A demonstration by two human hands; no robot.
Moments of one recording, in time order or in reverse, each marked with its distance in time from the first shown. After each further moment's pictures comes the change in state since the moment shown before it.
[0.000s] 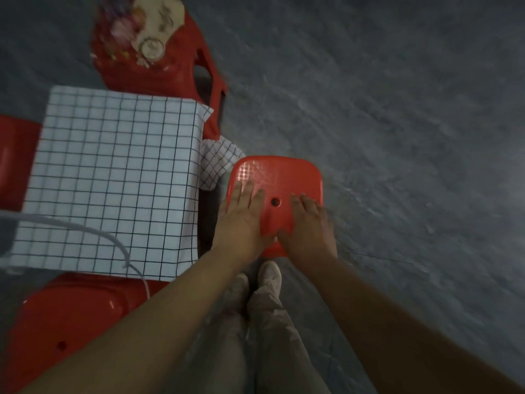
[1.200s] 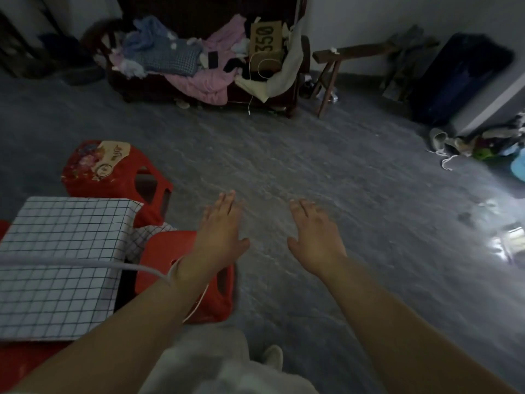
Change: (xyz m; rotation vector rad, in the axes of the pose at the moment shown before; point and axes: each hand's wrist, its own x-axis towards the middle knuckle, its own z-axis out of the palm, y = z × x) left_hand -0.033 0.391 -0.126 0.070 0.224 0.149; right_hand -0.148 0.273 -0.345 -0.158 0.254 -0.171
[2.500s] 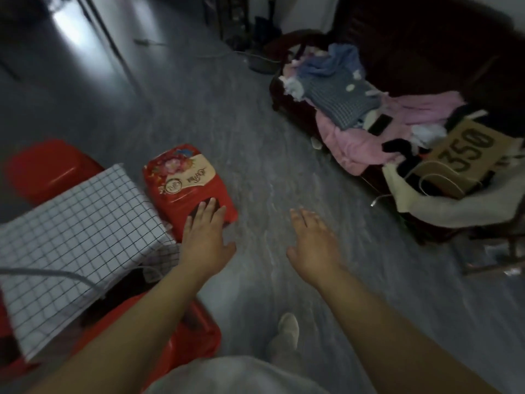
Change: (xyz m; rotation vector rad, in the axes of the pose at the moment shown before) left_hand 0.425 -0.227 -0.061 -0.112 0.244 -0.942; right_hand 0.656 -0.135 -0.065 -0.218 -0.224 -0.736
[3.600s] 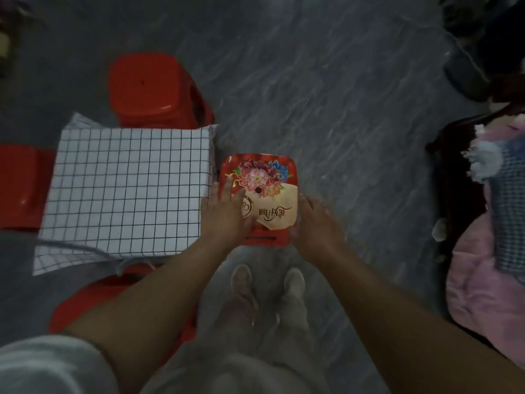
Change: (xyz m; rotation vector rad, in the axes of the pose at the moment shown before) left_hand 0.341 -0.222 0.014 -0.082 0.000 -0.720; right_hand 0.500 -0.216 0.038 -0.116 -0.369 -0.460
